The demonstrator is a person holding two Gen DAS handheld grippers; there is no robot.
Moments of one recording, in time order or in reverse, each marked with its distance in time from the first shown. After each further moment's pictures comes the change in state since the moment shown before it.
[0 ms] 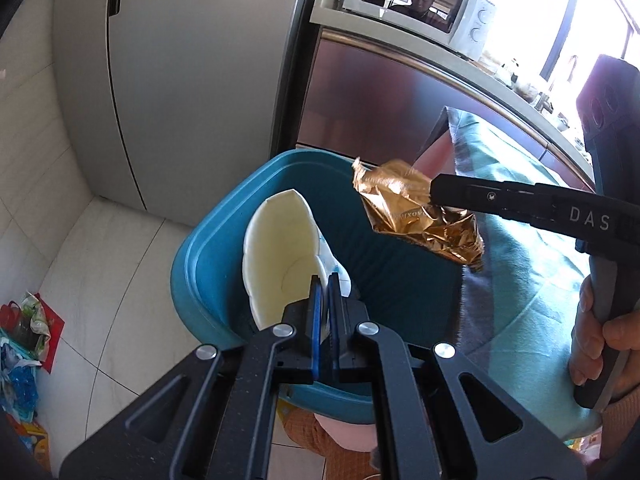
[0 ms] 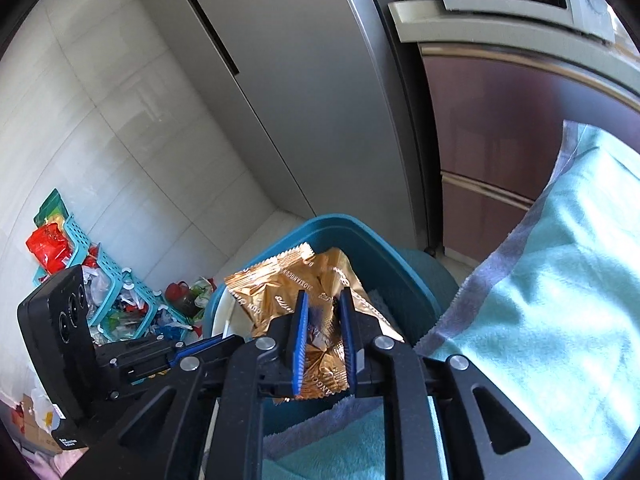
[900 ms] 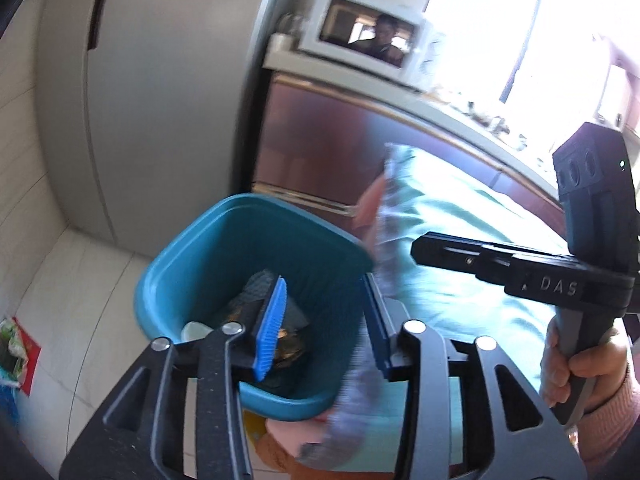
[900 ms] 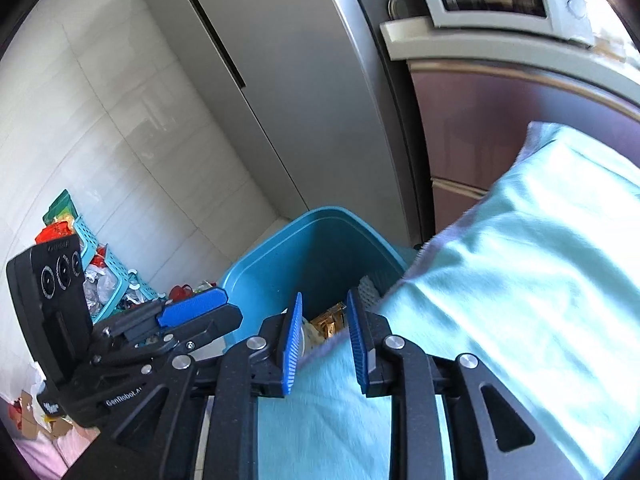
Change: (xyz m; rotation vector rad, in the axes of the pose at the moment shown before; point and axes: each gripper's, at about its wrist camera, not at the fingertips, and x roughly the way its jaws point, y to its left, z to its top) left arm -0.047 -0.041 -0.003 0.055 -0.153 -0.147; right arm -0.070 -0.010 -0.041 -0.032 -0.086 0.002
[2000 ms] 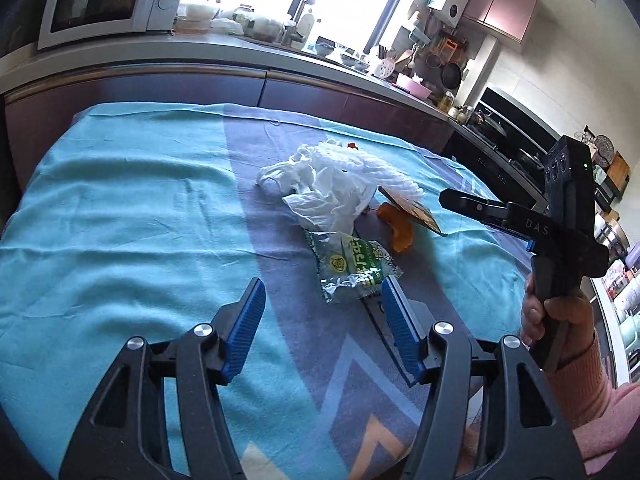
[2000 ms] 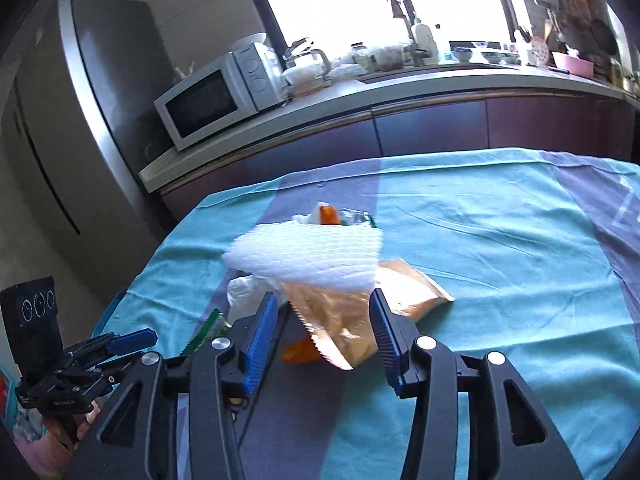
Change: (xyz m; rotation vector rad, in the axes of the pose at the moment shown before) left arm 0.048 -0.281 -0.055 0.362 0.248 -0.550; right arm -0.296 -0.174 -0.189 0.480 -0.355 -0.560
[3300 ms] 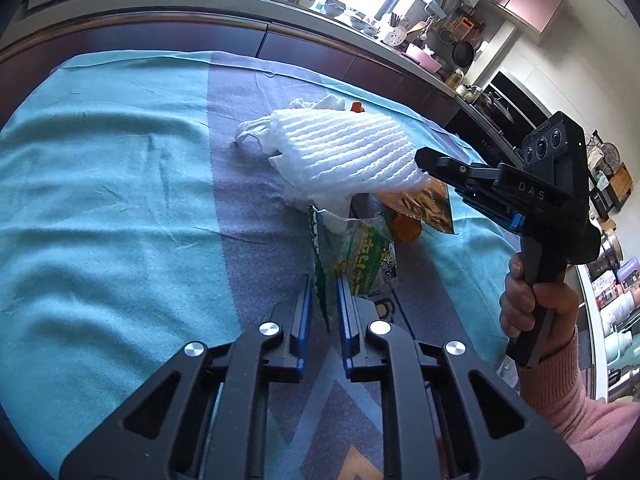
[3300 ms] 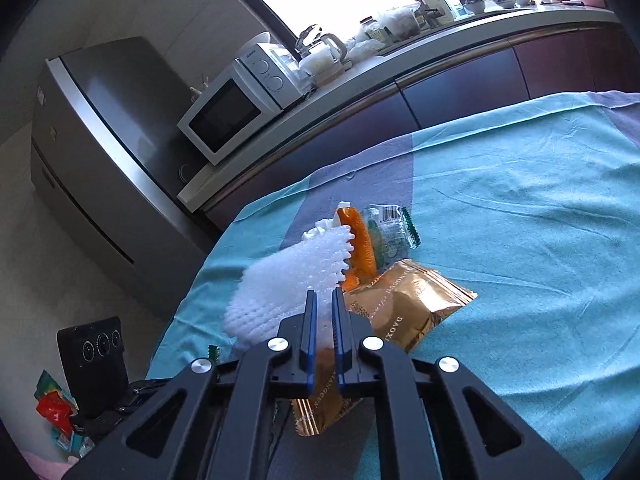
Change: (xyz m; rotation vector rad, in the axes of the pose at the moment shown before) left arm 0.054 0.003 0.010 -0.079 0.141 -0.030; right arm 0.044 -0.010 0.024 0.097 0.046 0.271
